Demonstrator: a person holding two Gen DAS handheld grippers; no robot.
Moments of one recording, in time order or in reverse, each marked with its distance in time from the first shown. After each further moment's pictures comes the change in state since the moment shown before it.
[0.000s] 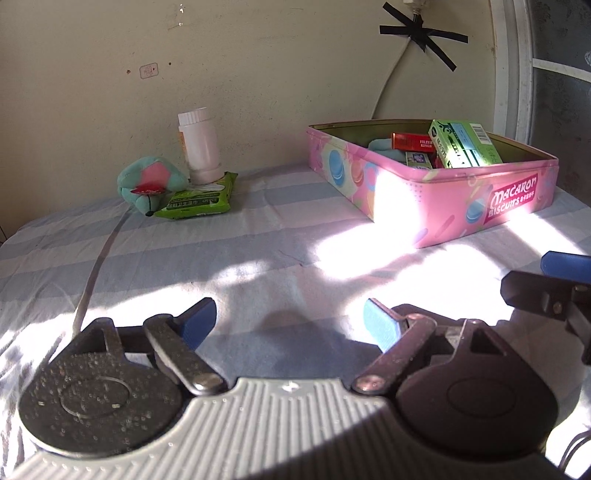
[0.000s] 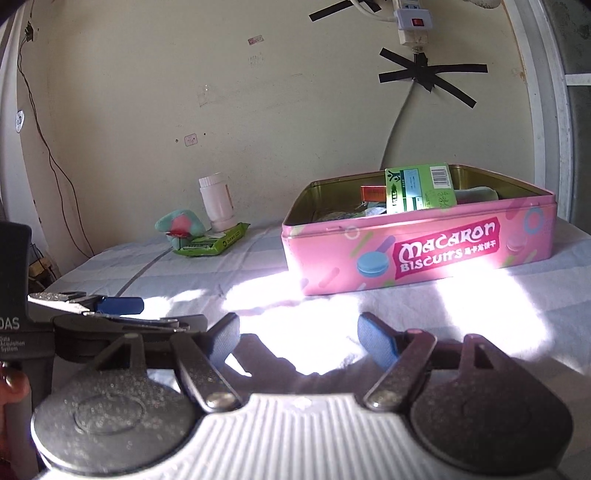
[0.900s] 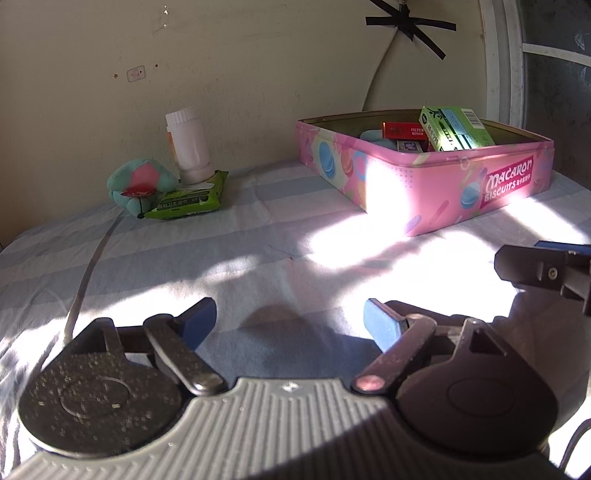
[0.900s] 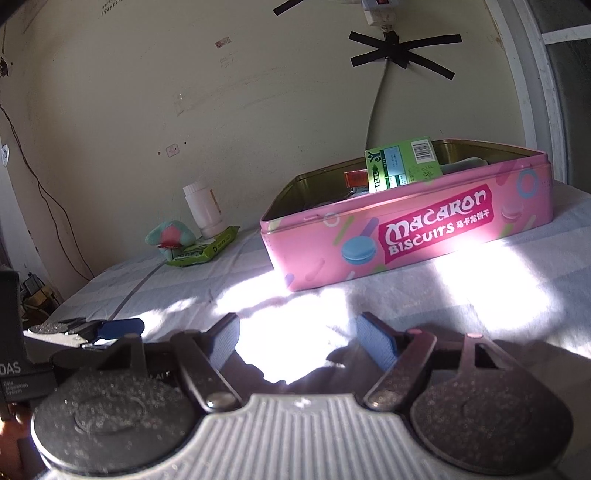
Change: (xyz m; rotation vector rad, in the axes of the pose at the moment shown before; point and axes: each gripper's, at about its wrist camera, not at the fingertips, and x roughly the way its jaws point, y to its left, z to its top) left arm 0.004 -0.006 -0.003 0.039 0.000 -0.008; right arm 0.008 -0.019 -0.002 0.114 0.008 0.032
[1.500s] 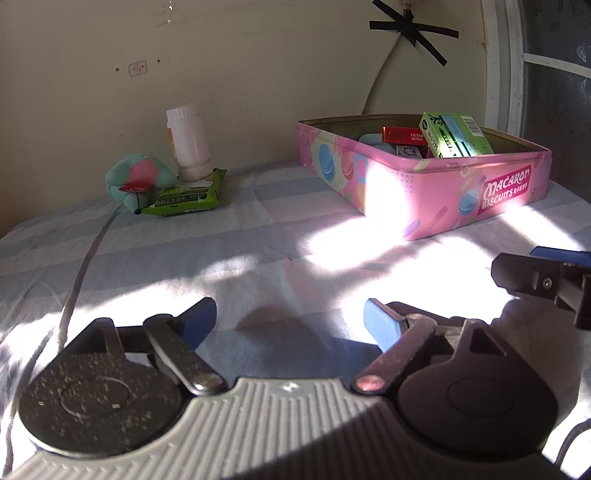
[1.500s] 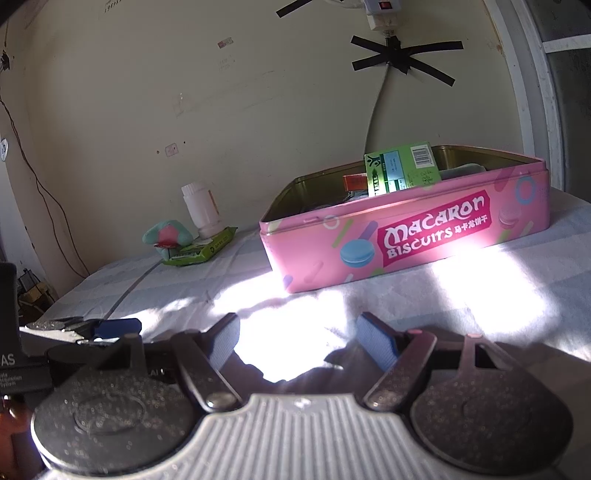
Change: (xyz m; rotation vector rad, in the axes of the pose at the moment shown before) left arm -0.001 0.008 0.000 -0.033 -0.004 -0.033; right arm -0.001 0.010 -0.002 -0.040 -0.012 -0.035
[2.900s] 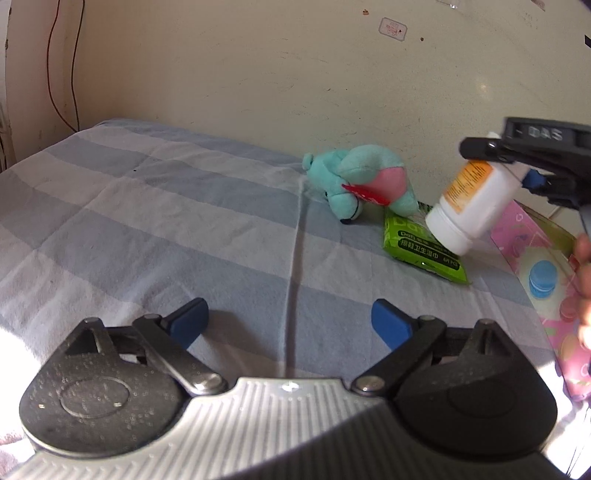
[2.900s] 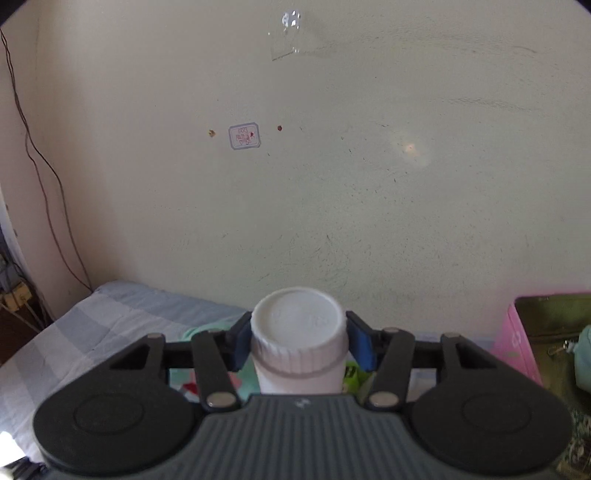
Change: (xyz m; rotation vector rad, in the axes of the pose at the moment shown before) left arm 0.061 0.207 0.024 -0.475 0.087 0.141; right arm 0.256 0.170 0.145 -0.169 0.100 0.212
